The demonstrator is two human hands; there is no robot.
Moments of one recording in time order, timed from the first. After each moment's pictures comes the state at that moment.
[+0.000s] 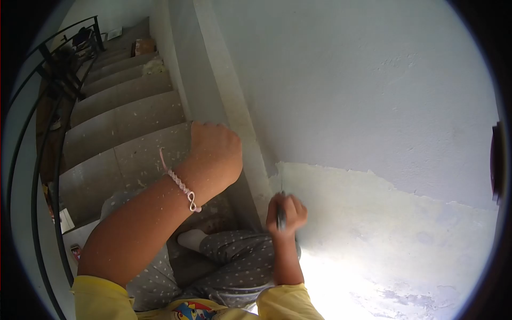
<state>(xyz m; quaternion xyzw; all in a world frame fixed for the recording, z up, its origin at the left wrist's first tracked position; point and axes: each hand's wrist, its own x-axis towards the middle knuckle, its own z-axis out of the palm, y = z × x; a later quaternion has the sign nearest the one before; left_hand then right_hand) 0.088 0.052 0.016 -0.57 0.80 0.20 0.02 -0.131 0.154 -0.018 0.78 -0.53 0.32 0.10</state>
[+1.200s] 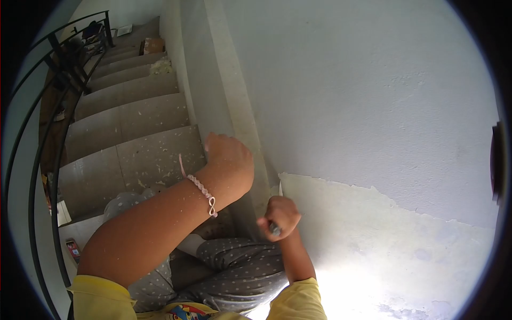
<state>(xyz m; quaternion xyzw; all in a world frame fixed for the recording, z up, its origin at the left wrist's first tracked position) 0.066 0.042 0.011 -0.54 0.80 0.25 0.09 -0.146 0.116 -0.030 0.86 -0.28 0.38 -0.20</state>
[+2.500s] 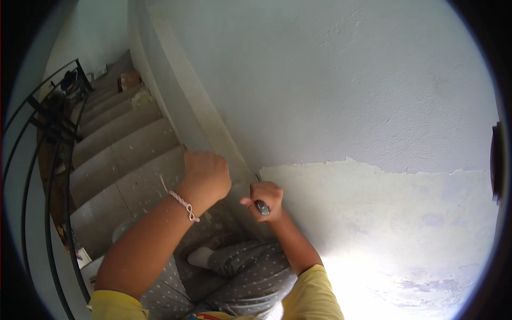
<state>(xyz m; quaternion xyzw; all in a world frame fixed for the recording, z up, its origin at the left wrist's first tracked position) 0.042 0.044 0.000 -0.54 0.81 0.24 0.05 -0.160 0.105 -0.045 0.82 -0.33 0.41 -0.21</state>
